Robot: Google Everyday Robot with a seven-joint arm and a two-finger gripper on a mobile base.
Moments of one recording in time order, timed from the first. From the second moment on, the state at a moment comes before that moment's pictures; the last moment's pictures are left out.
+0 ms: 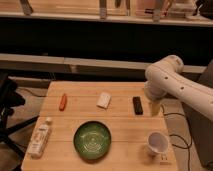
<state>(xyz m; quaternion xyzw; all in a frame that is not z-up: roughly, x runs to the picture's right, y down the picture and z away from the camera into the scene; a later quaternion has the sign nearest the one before) 0.214 0.062 0.724 -0.25 0.00 -0.09 0.96</state>
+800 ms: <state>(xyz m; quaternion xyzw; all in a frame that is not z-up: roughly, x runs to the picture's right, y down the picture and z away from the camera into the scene) 0.173 0.048 0.742 -0.23 -0.01 -0.14 0.96</state>
